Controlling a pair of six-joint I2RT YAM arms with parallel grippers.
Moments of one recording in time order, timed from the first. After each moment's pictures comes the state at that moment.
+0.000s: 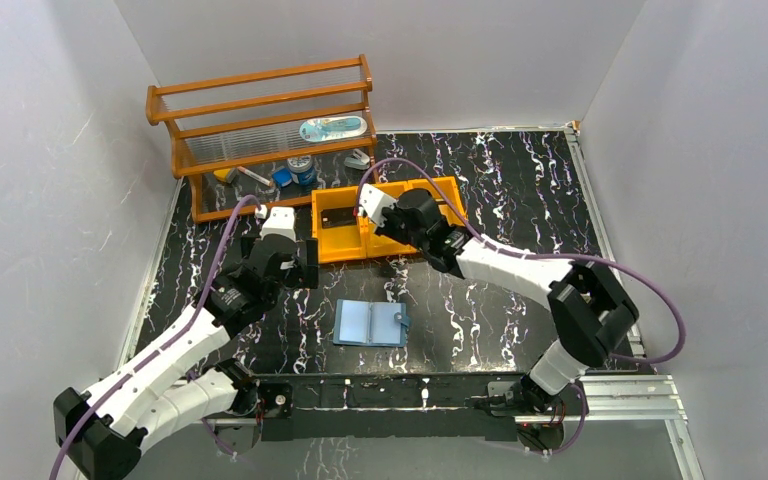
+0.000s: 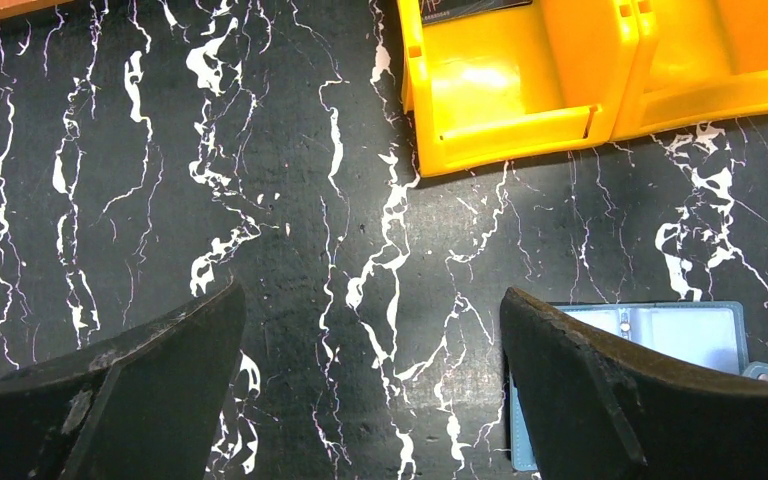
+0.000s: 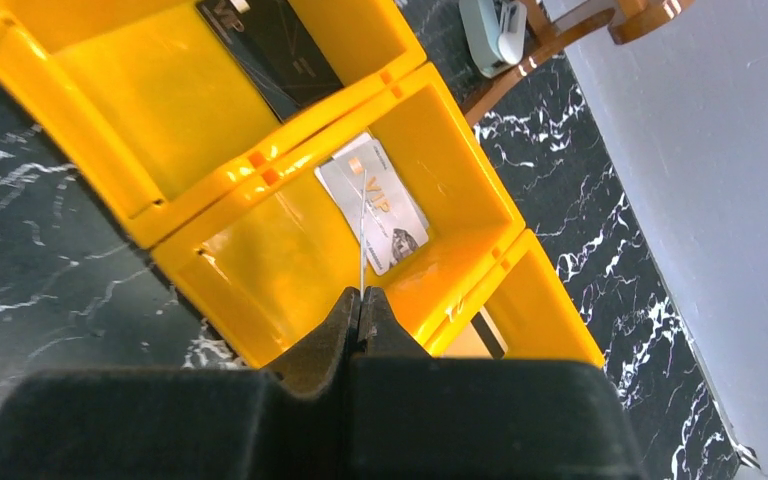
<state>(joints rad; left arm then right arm) -0.68 0.87 0.74 -0.59 -0.50 -0.35 0.83 1.56 1.03 0.09 0.11 -0.54</state>
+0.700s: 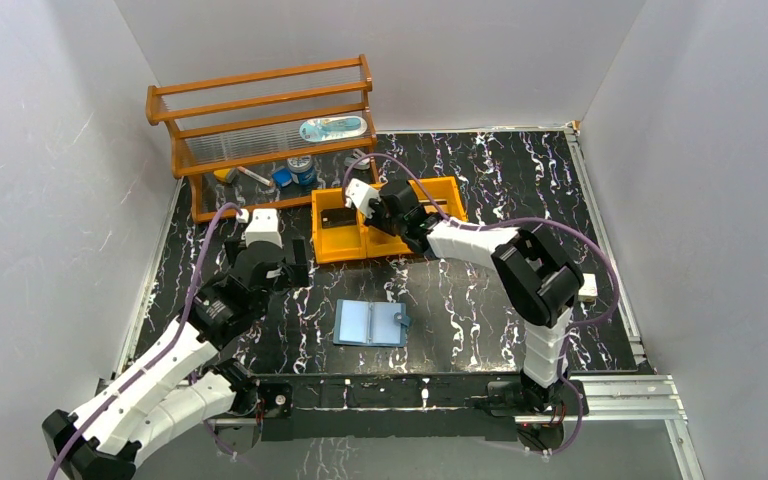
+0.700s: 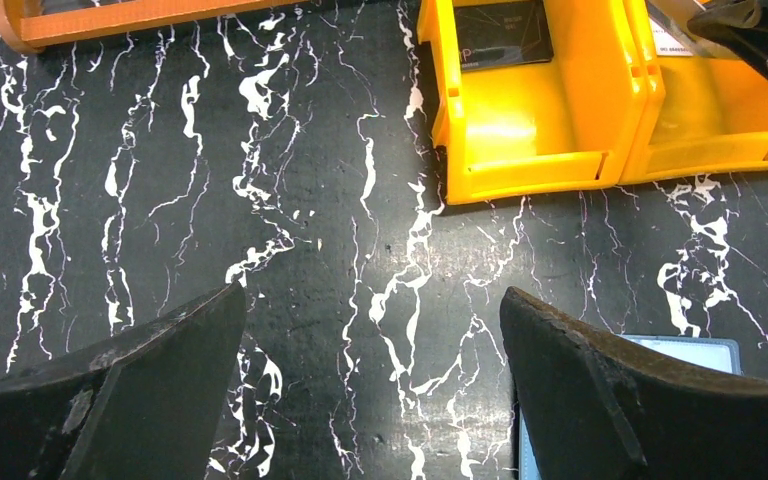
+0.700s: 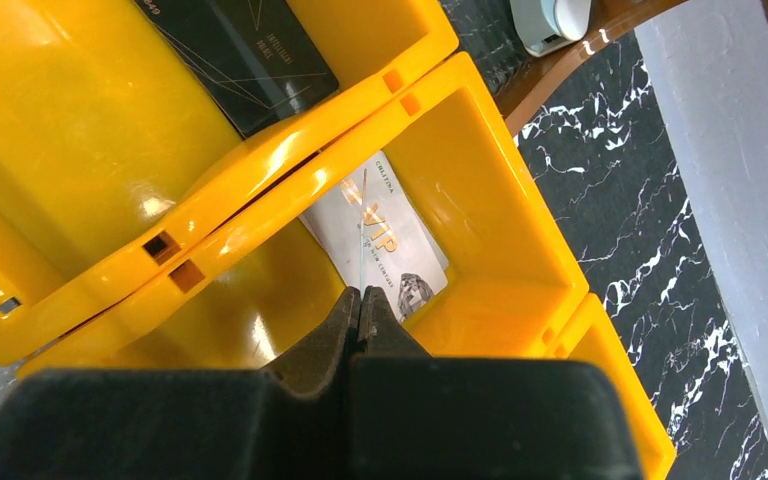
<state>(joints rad) -0.68 0.77 0.73 -0.60 -0.57 -0.36 0.77 1.90 1.22 0.11 0.09 -0.56</state>
